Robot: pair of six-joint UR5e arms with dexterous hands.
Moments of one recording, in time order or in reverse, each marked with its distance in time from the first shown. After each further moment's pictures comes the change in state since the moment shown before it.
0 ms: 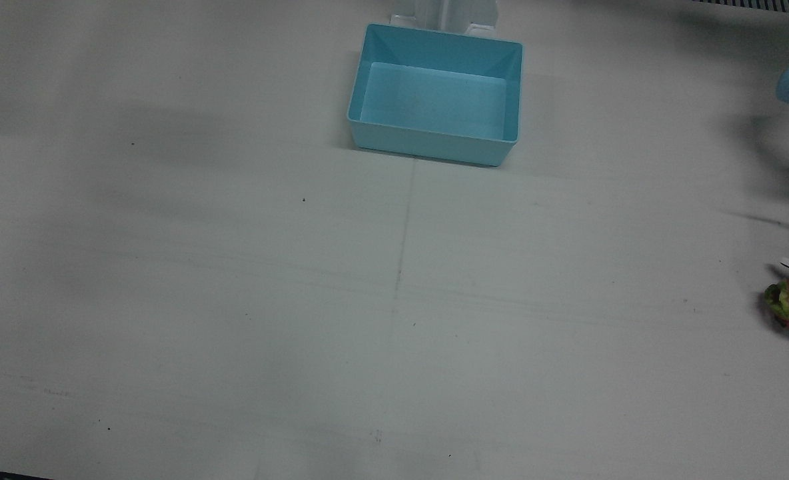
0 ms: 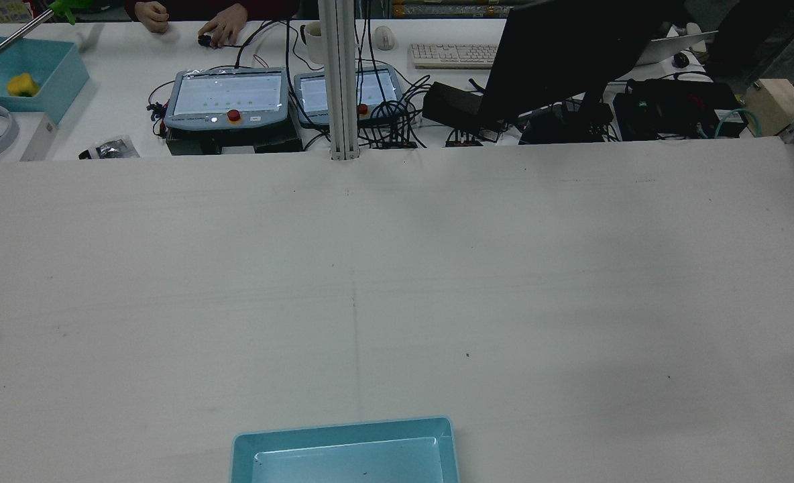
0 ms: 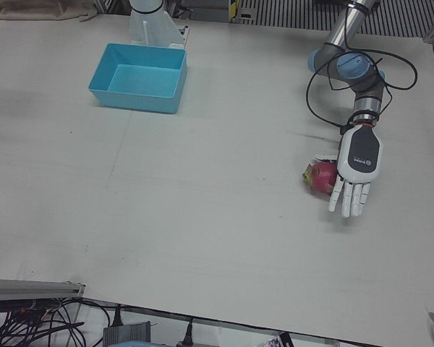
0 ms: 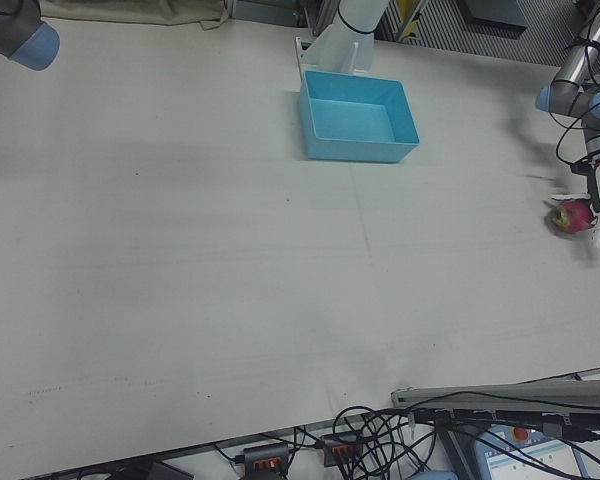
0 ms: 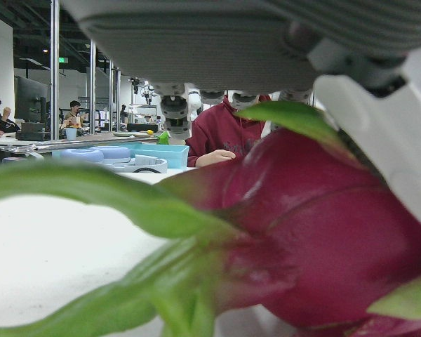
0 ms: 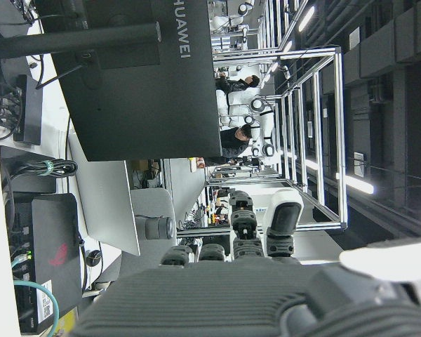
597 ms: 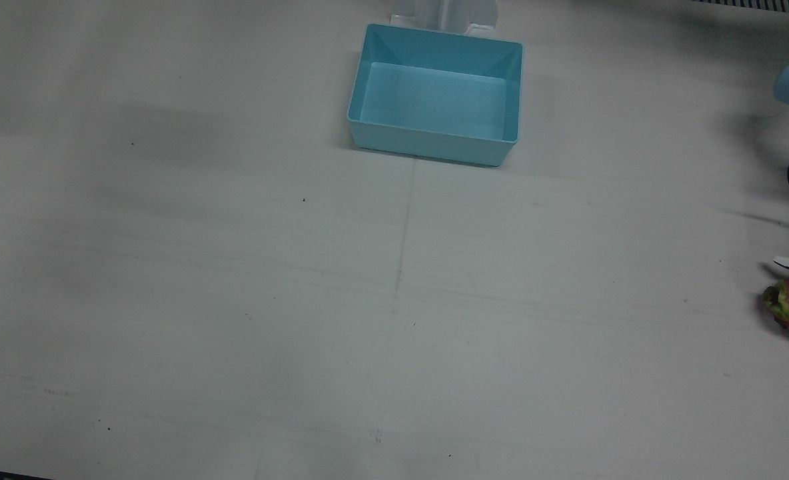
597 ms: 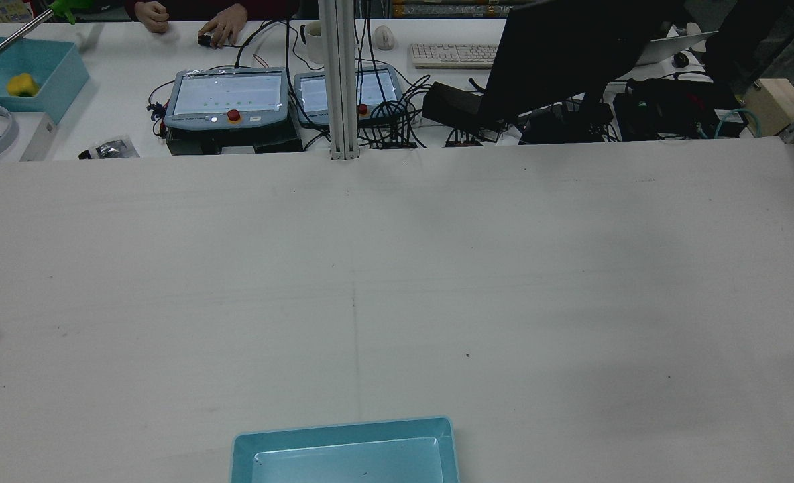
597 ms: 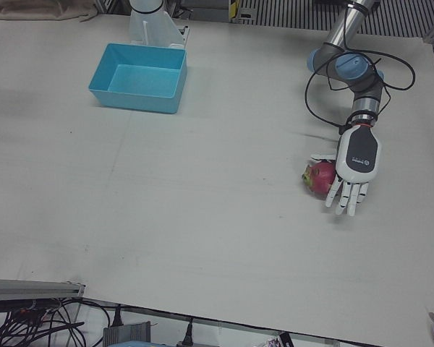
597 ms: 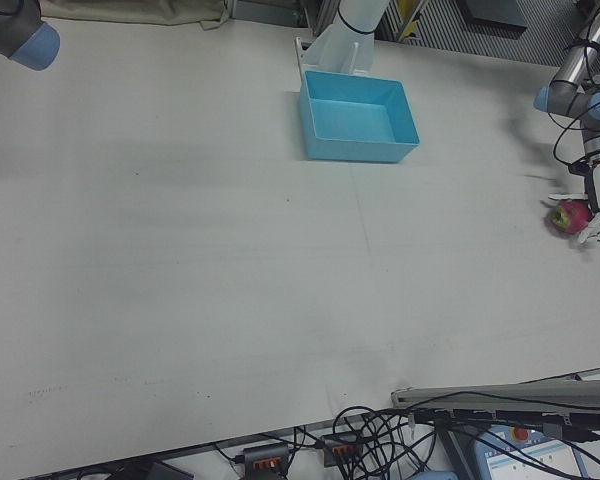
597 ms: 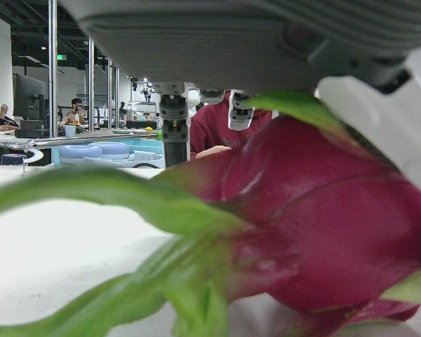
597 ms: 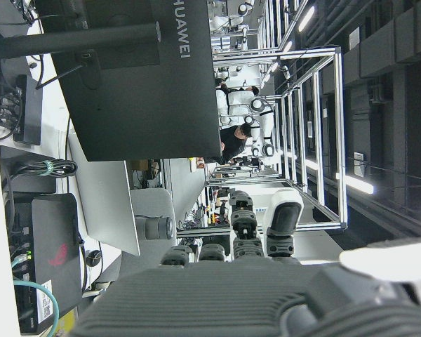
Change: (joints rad) left arm 0.015 -0.004 0.001 0.010 -0.003 0.003; right arm 0.000 0.000 0.000 0.000 0.000 0.000
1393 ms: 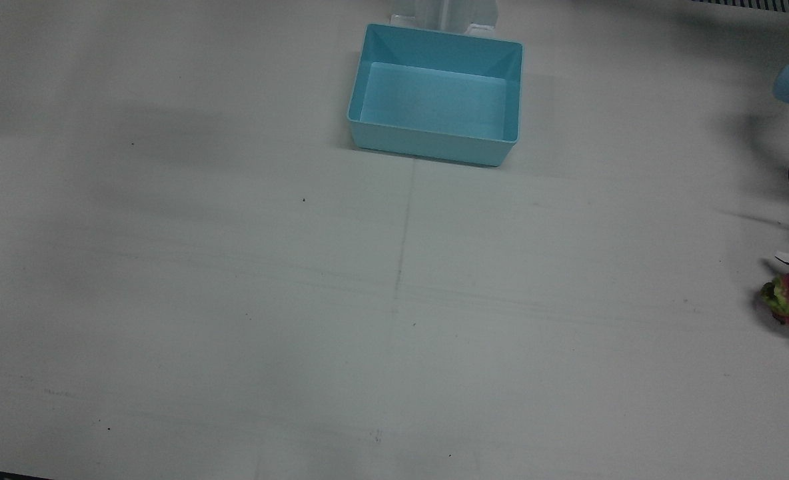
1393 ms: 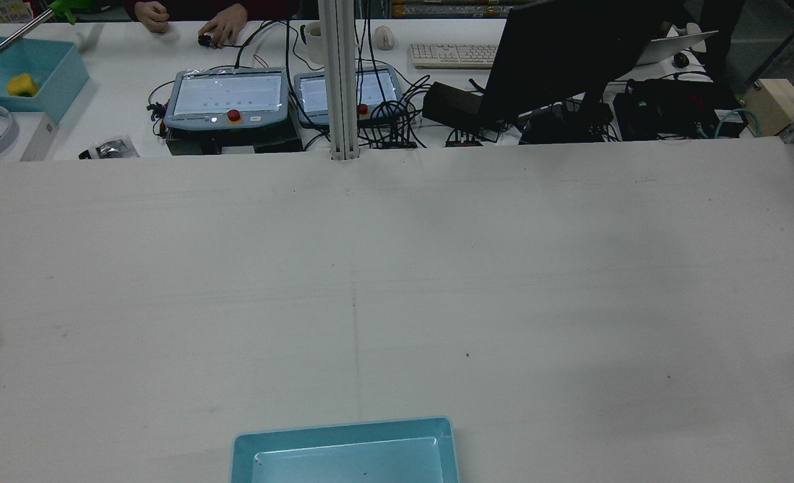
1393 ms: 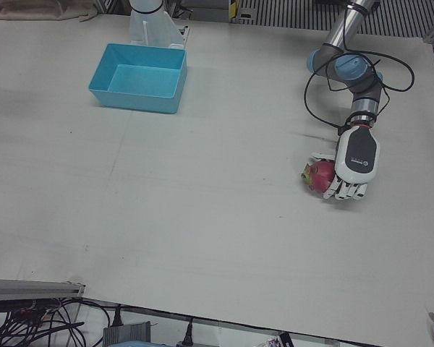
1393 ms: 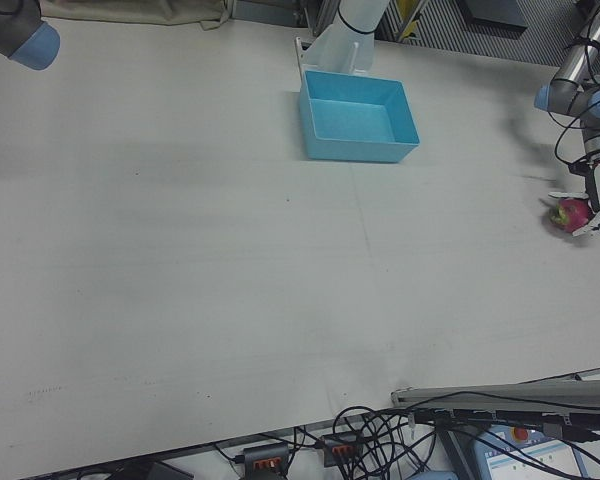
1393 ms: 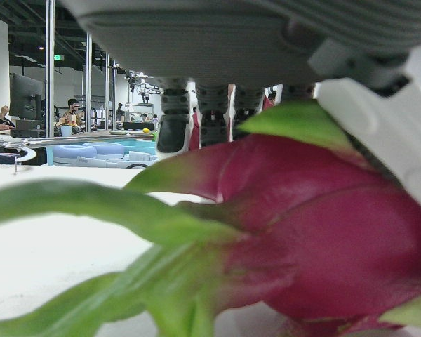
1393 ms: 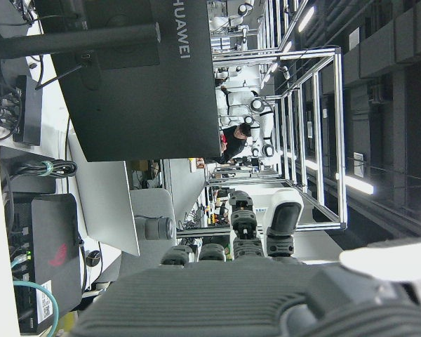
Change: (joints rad) left arm -0.006 0.003 -0.031 -0.009 -0.003 -0.013; right arm 0.000 0.000 0.001 0.000 0.000 0.000
